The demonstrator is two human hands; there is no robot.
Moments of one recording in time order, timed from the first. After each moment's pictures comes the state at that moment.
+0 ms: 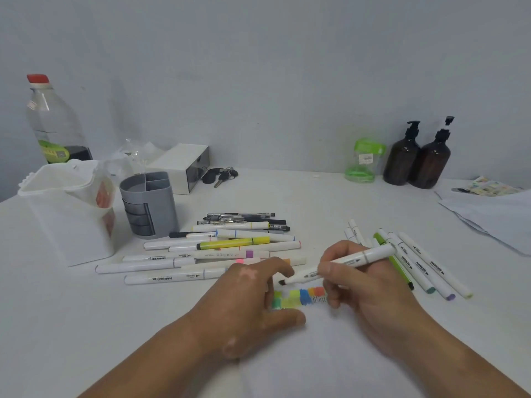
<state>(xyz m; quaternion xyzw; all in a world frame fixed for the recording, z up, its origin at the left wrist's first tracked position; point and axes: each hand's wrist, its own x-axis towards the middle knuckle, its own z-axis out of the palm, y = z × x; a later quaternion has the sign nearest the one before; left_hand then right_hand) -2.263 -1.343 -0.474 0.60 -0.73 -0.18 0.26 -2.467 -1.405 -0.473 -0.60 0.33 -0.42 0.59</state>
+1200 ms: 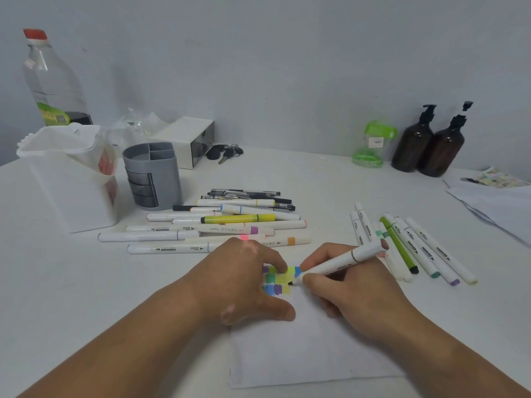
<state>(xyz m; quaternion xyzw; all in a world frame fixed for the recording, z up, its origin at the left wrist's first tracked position) -2.256 -1.343 -0.469 0.65 -0.72 -0.18 0.15 -2.460 -1.389 -0.480 -0.75 0.45 -0.28 0.40</state>
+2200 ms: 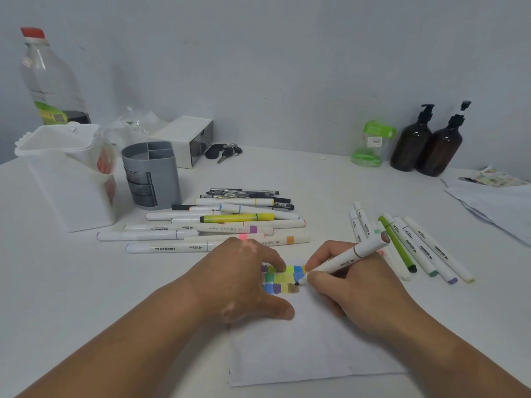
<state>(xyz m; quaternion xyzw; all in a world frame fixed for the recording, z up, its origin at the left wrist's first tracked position) -2.255 -1.346 -0.473 0.66 -0.72 -0.16 0.14 -2.464 -1.392 -0.481 -0.76 0.46 -0.28 0.36</state>
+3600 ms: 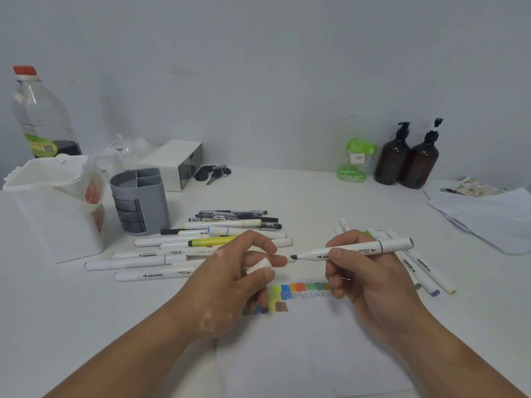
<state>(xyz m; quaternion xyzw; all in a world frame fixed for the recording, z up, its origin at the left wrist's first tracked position) -2.258 -1.347 -0.470 0.52 -0.61 -0.41 0.44 -2.477 -1.409 -0.470 -0.55 0.31 -0.49 0.60</state>
